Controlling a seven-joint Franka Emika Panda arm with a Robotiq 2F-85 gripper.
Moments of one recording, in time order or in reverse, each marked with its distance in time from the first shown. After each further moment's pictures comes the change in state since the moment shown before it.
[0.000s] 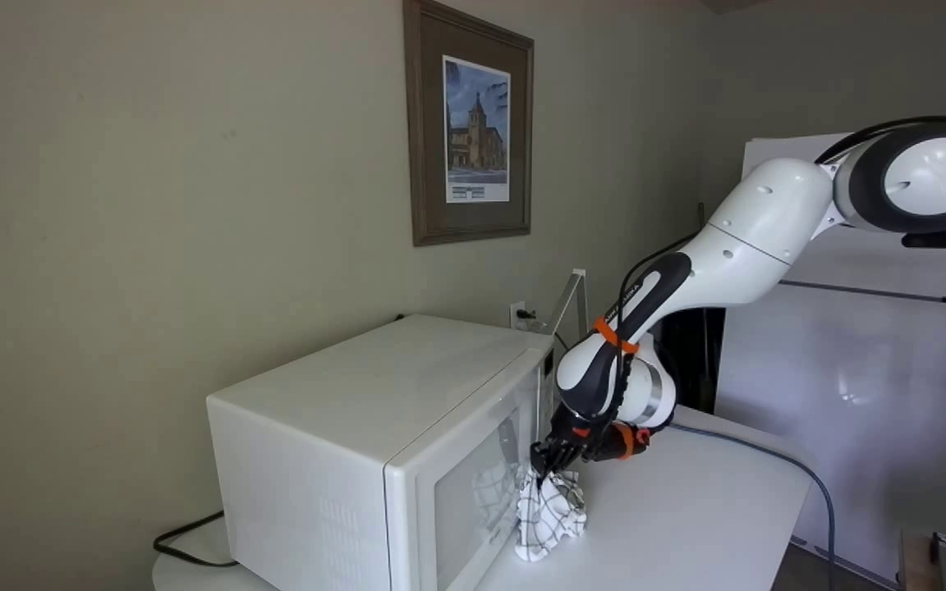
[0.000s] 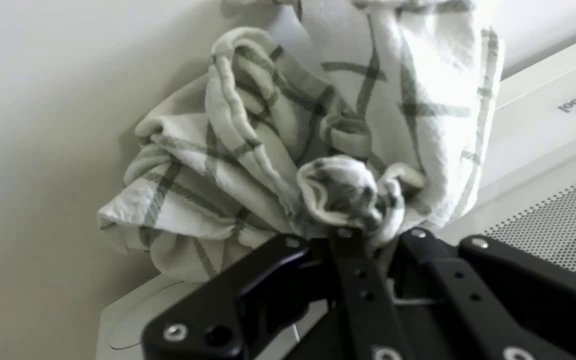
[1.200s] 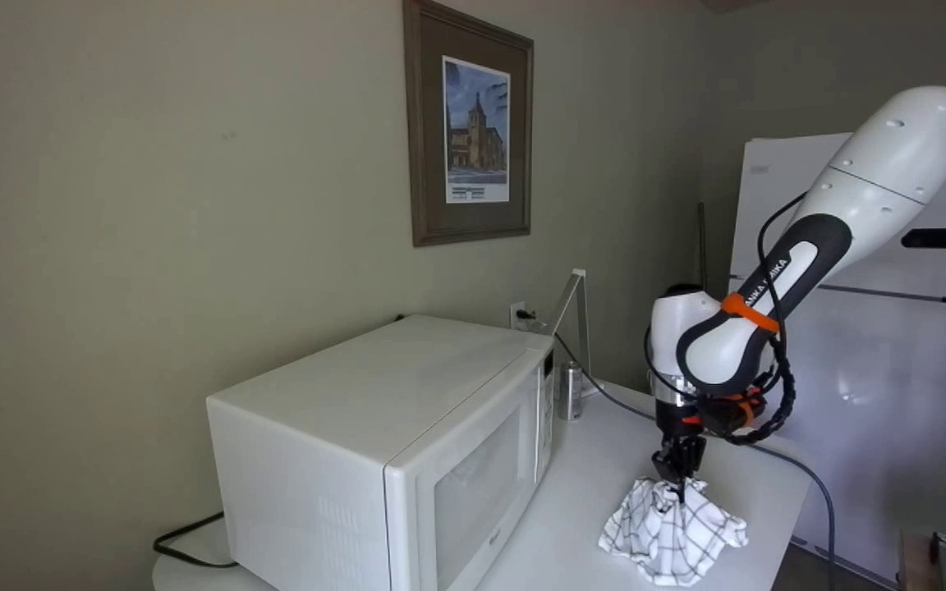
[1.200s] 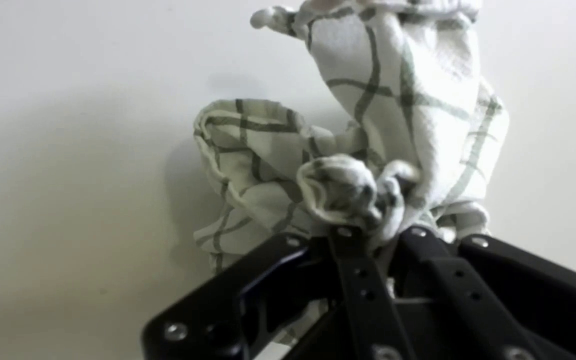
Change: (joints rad) arm -0.020 -0.435 -0.214 -0.441 -0.767 -0.480 0.528
